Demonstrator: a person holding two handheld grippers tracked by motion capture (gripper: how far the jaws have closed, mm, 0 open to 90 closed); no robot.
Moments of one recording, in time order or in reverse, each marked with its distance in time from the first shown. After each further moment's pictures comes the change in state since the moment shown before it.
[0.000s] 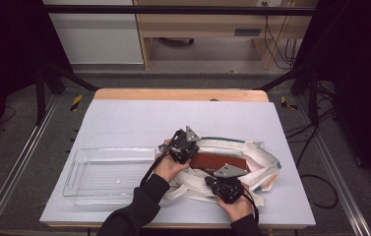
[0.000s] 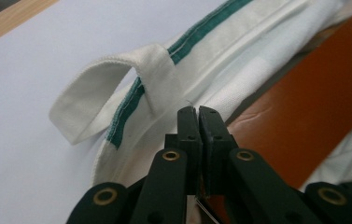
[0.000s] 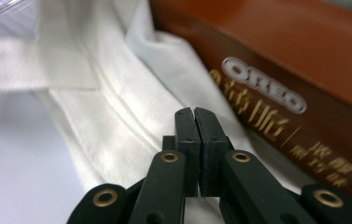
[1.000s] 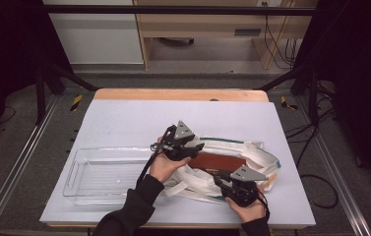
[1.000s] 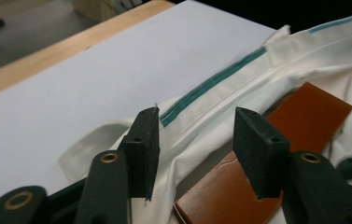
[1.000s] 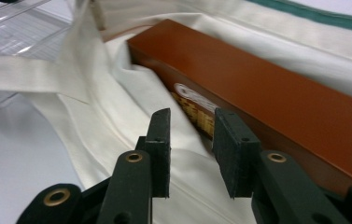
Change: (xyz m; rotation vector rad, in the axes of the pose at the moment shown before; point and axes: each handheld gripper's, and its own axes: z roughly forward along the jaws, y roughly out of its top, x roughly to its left) left arm 0.006 0.003 -0.031 -0.230 -0.084 -0.005; right arm -0.015 -0.006 -0.042 -0.144 -0.038 0.022
